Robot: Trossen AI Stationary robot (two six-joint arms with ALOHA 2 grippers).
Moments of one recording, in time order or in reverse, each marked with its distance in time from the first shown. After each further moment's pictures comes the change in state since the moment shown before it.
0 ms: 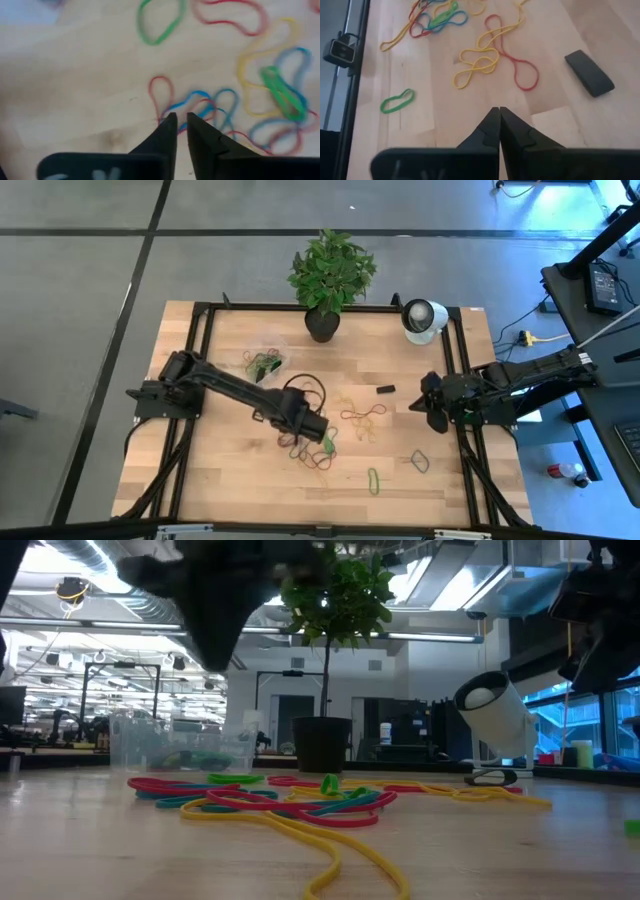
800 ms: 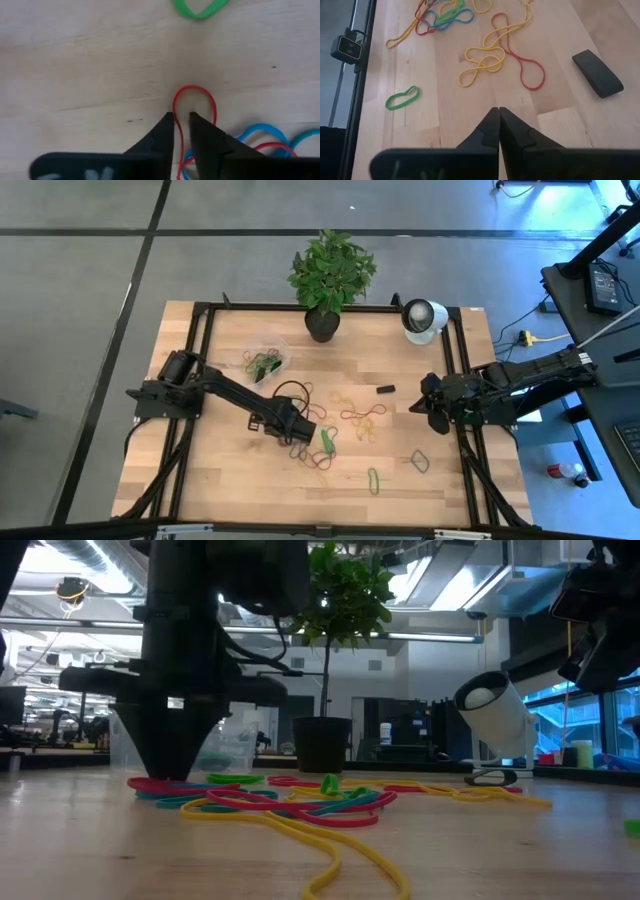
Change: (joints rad) left arm 0.008 -0.005 -0.424 0.438 0.061 -0.124; right arm 0.000 0.000 -0.001 0.008 -0.027 -0.009
